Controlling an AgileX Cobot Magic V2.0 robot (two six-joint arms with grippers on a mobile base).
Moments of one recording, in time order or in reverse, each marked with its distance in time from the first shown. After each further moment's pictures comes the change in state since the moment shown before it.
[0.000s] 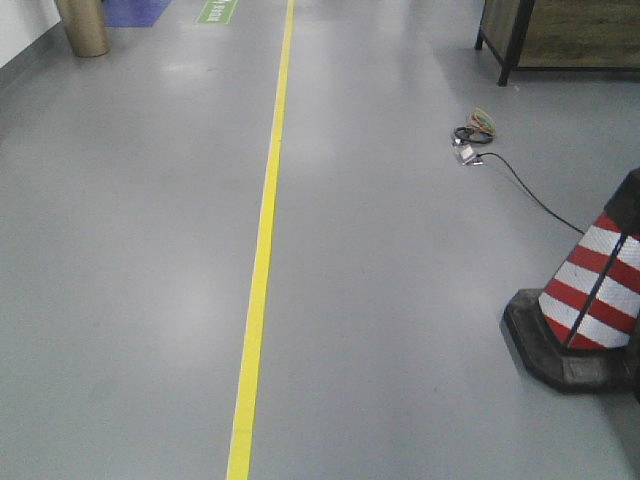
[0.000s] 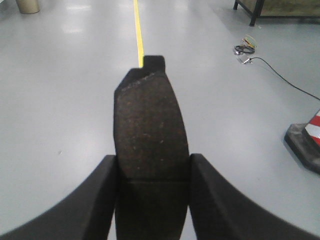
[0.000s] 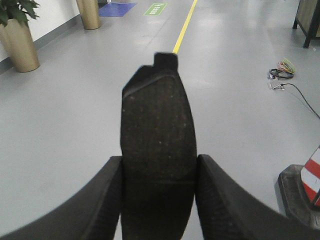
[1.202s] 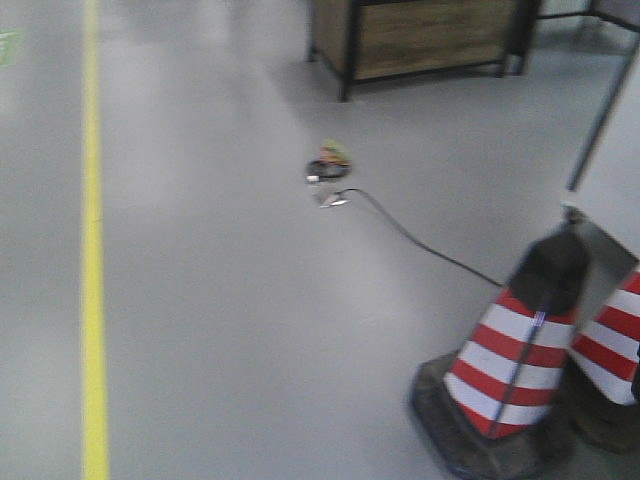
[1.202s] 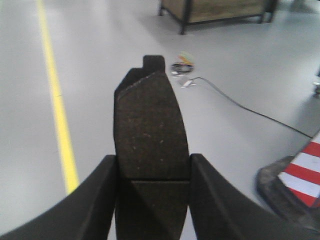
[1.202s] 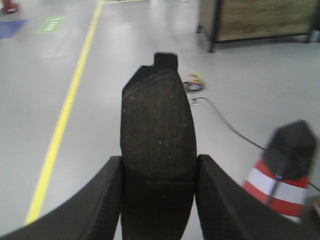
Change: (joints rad) left arm 0.000 0.000 0.000 0.002 0.000 0.000; right arm 0.000 0.000 0.000 0.000 0.001 0.000
